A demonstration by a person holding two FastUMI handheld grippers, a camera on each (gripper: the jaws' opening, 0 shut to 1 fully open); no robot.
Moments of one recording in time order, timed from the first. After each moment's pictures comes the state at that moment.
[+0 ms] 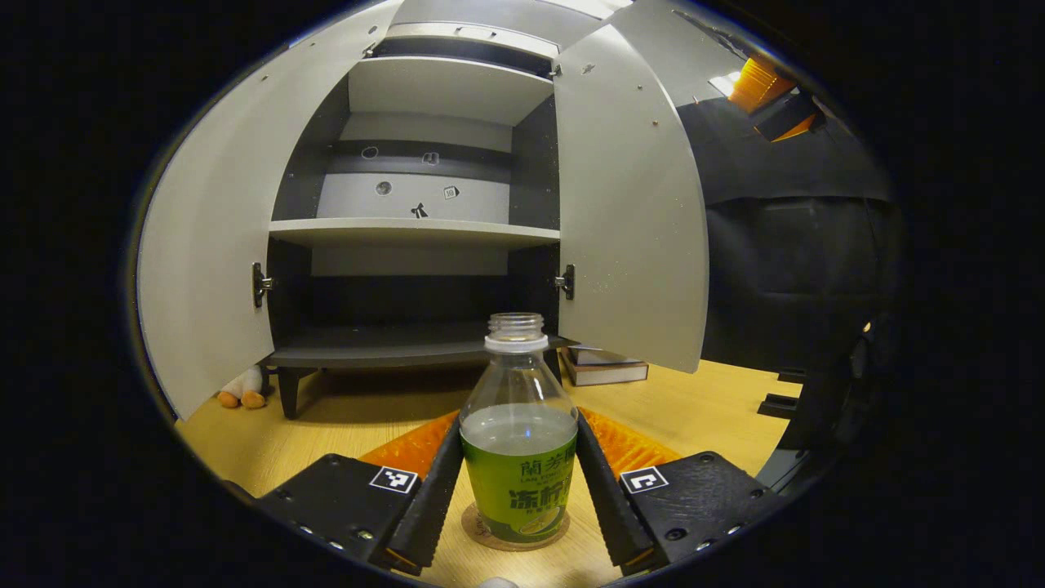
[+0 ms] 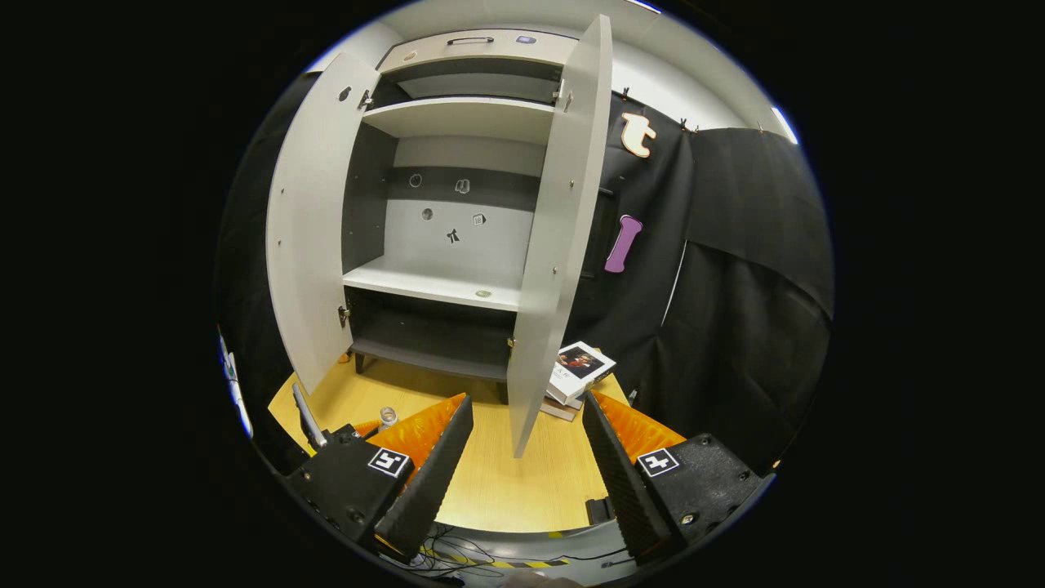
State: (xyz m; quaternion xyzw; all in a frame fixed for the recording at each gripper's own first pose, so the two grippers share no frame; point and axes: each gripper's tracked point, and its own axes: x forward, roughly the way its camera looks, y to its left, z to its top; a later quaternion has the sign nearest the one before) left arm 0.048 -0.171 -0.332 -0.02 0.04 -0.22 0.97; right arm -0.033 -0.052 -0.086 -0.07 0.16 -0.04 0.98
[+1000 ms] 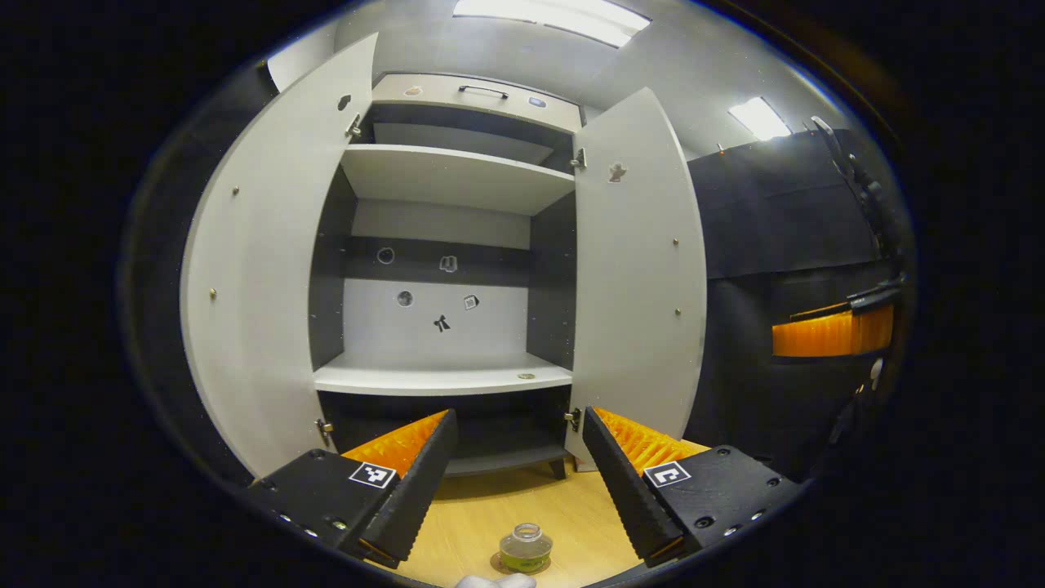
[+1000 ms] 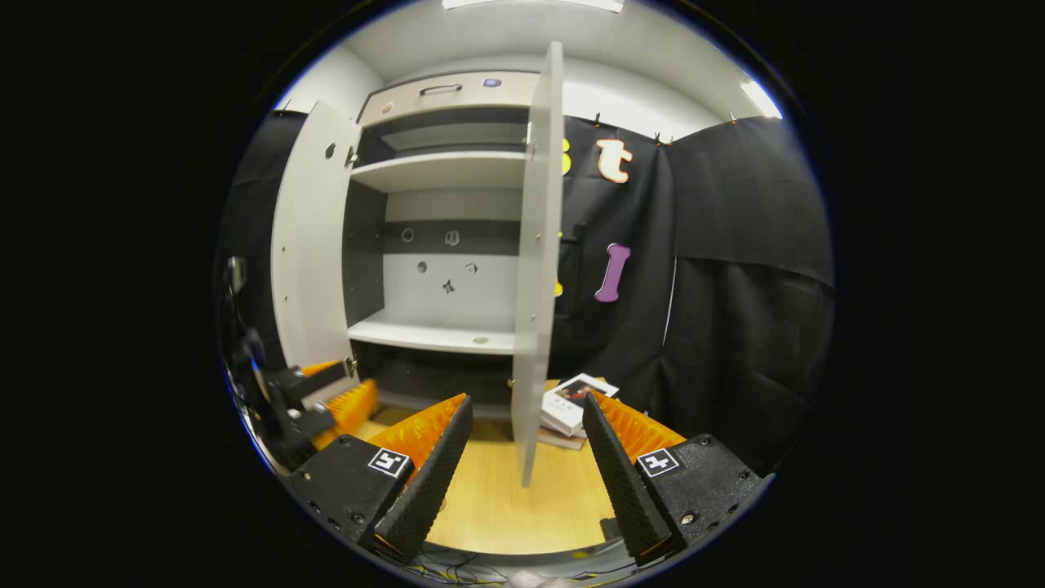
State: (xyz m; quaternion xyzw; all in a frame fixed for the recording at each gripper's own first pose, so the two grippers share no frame) left arm 0.021 -0.116 -0.079 -0.03 -0.01 -0.16 0.99; right arm -0.039 -0.083 -0.037 -0.01 0.05 -0.05 1.00
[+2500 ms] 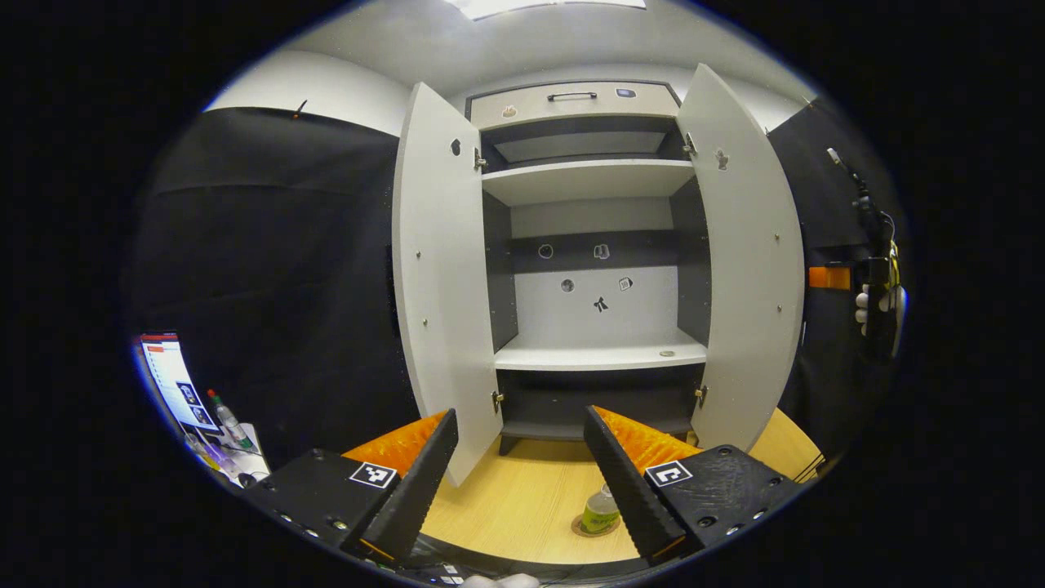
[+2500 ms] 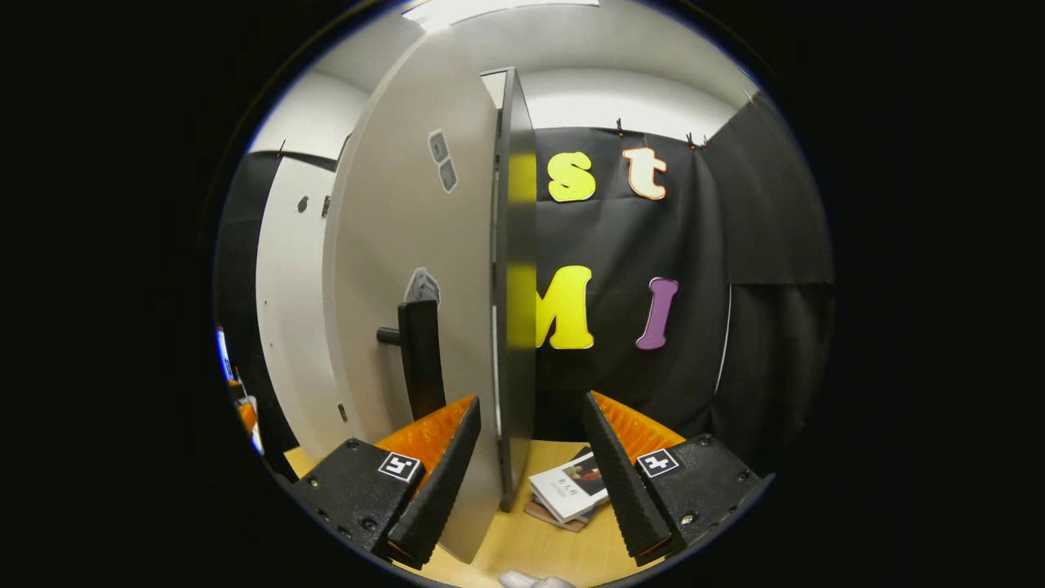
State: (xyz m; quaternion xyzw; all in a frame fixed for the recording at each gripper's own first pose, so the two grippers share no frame) left arm -0.074 -0.063 -0.058 0.01 0.06 0.13 0.99; right arm 0.132 -0.165 0.029 0.02 0.02 0.11 0.99
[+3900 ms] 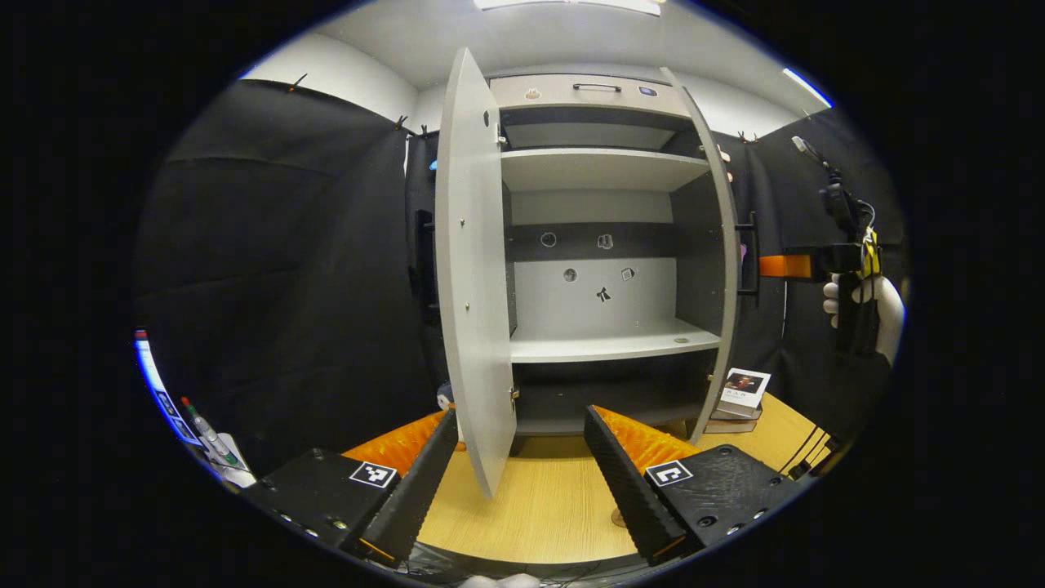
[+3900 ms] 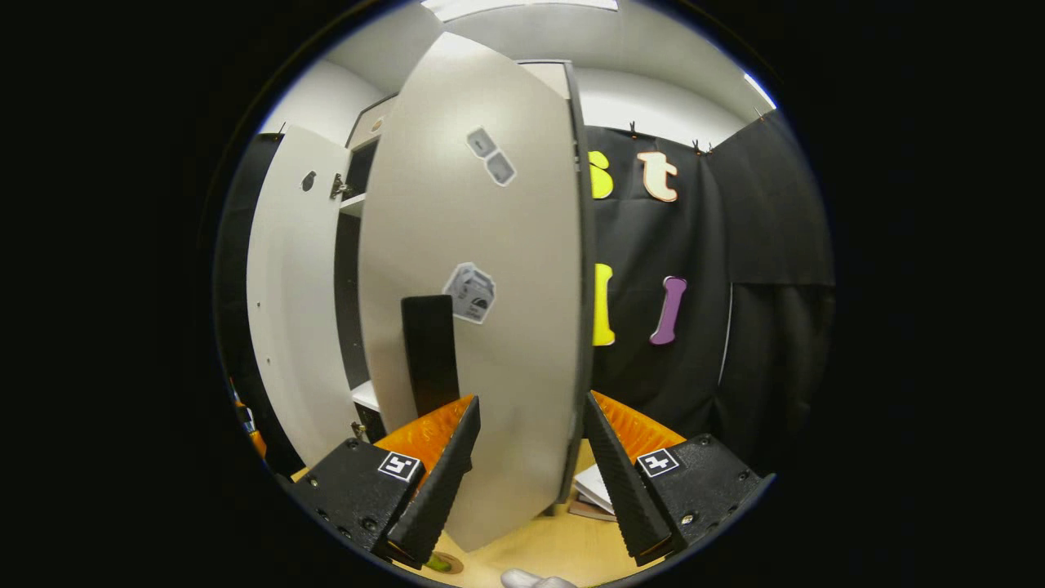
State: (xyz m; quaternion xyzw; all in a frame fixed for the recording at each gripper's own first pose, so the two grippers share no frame) left arm -0.061 0.044 -0.082 0.01 0.07 0.06 1.00; right arm 0.137 -0.006 0.027 0.00 0.01 0.07 1.00
